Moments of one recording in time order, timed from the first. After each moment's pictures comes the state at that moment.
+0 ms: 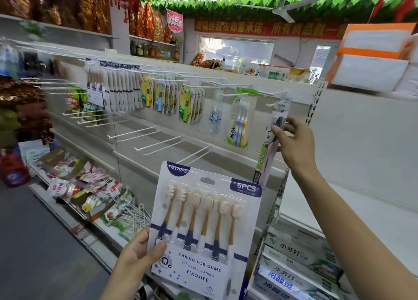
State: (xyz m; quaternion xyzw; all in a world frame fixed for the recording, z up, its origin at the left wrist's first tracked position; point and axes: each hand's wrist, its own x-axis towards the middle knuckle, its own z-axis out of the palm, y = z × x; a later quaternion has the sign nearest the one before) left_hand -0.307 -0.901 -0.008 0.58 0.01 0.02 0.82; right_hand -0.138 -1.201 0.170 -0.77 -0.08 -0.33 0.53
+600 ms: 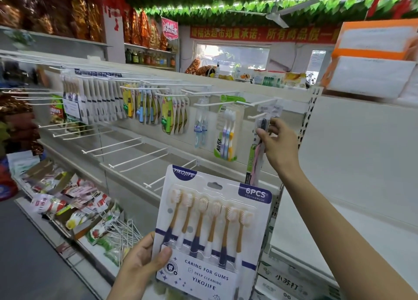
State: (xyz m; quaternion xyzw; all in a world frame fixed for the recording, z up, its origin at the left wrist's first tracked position) left_hand -0.223 -0.959 0.002 0.56 -0.03 0.00 0.83; right_hand -0.045 -1.230 0.172 -0.79 -0.09 -0.34 0.49
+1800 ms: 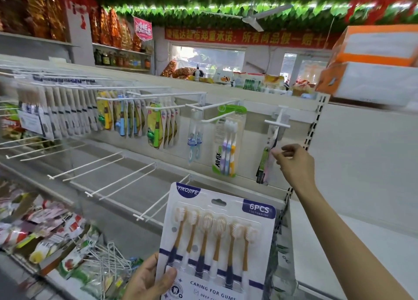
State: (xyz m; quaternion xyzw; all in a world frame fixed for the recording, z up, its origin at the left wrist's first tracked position) left_hand -0.136 -0.930 -0.010 0.52 -0.04 -0.12 0.85; right_hand 0.024 -1.270 0.135 -0.84 0.10 -0.35 0.40
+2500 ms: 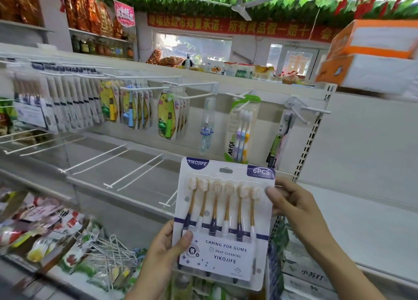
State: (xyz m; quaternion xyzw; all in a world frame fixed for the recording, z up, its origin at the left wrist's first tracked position) left_hand -0.113 -0.881 -0.007 0.57 -0.08 -0.09 0.81; right_hand -0.141 -1.136 0.105 -0.77 -0.08 -0.18 0.60
